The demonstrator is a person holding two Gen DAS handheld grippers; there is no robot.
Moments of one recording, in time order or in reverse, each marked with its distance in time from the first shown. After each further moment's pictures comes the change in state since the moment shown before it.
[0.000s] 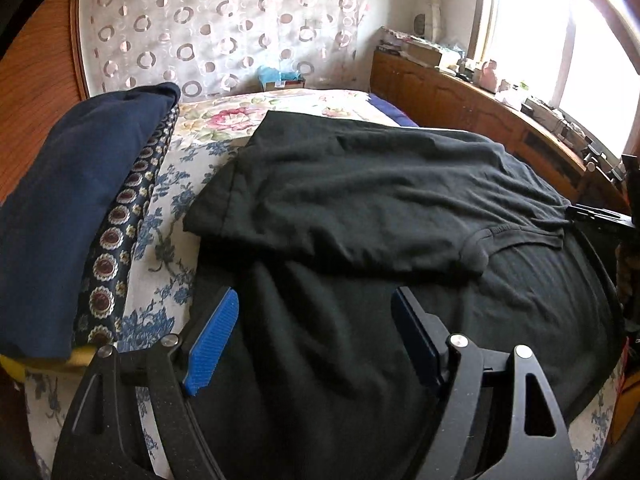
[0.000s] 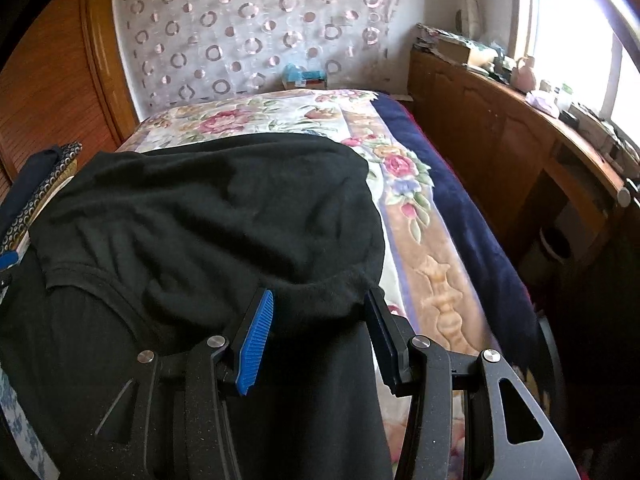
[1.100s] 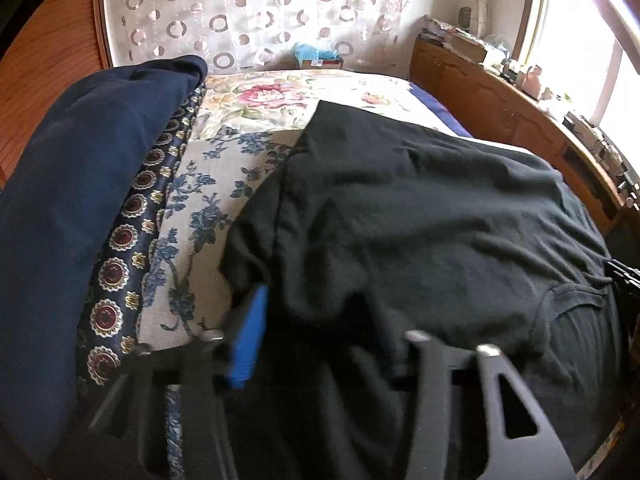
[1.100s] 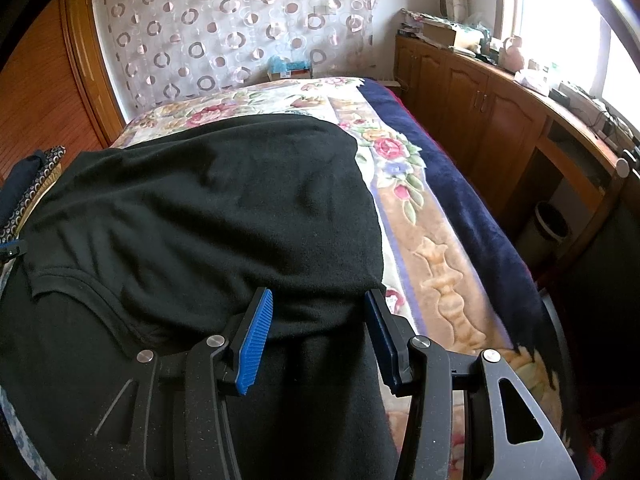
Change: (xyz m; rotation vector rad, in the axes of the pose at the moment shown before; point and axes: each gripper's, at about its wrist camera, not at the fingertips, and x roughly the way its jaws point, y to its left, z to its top) left arm 0.047 0.034 0.039 -0.097 0.083 0.095; right arm 0.017 0.005 0.003 0.041 0.034 -0.016
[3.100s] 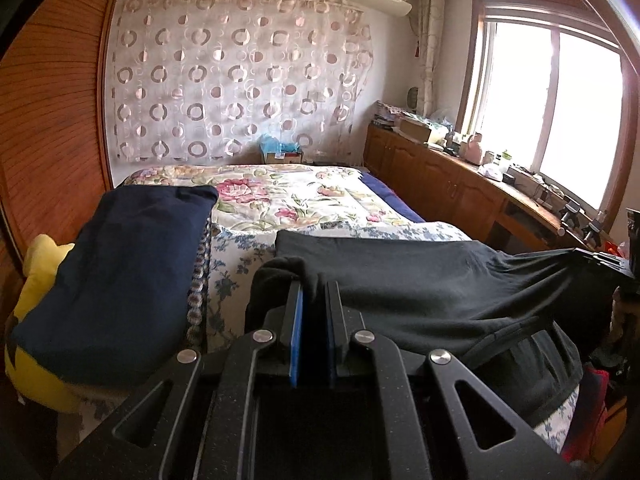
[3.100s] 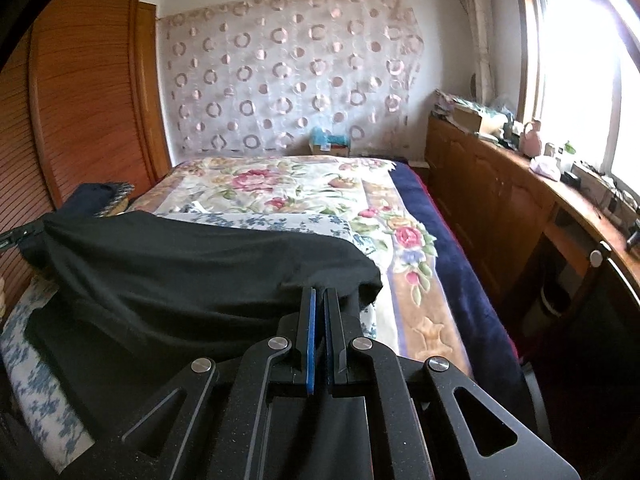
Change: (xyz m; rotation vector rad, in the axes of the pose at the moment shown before) left arm -0.135 0.006 -0.032 0.036 -0.336 -0.160; right arm -0.098 -0.002 -0.028 -0.145 -0.273 0.091
